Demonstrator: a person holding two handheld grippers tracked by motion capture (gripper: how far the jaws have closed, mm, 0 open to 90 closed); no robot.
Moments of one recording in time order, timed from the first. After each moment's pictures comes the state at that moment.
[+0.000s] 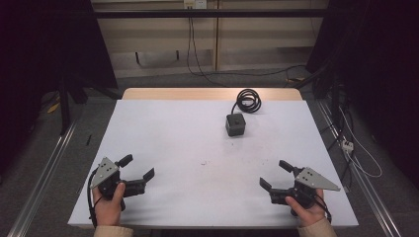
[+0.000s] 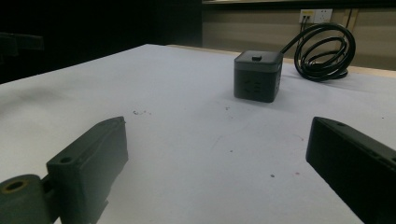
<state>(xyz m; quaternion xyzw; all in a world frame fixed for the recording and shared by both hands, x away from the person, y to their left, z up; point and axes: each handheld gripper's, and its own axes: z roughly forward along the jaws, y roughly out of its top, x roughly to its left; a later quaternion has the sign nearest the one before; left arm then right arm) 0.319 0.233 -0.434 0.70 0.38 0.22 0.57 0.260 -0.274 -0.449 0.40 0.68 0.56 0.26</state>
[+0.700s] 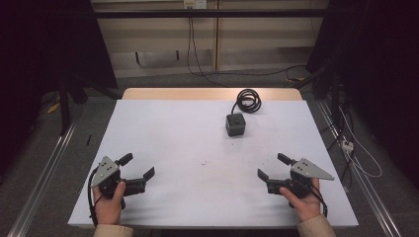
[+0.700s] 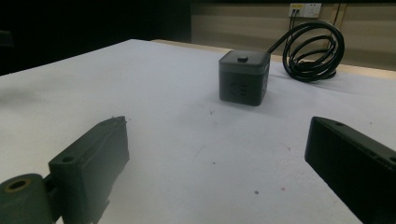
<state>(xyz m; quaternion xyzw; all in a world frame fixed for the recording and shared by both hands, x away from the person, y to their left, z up) 0.322 0.233 -0.434 0.70 0.37 0.22 0.57 0.283 -0.271 -0.444 0.41 0.68 0.54 0.27</state>
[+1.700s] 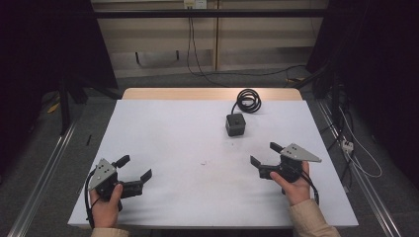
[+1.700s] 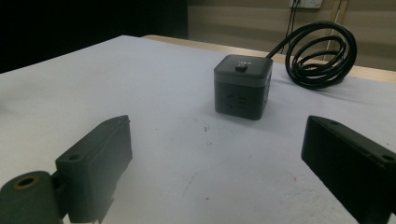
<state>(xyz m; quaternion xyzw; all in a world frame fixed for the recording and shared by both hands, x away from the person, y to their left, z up) 0.317 0.240 -0.437 0.70 0.37 0.23 0.57 0.322 -0.255 -0.435 0.43 0.69 0.53 0.26</state>
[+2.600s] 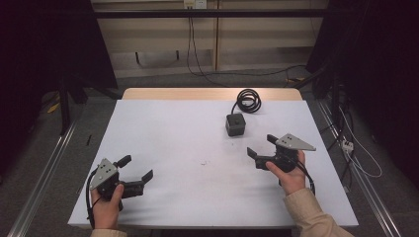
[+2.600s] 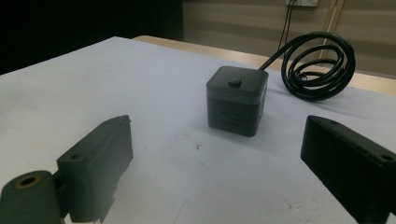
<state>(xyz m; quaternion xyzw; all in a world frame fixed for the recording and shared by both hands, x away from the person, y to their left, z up) 0.319 0.238 -0.438 0.70 0.37 0.22 0.57 0.344 -0.248 -0.423 0.43 0.69 0.51 0.26</state>
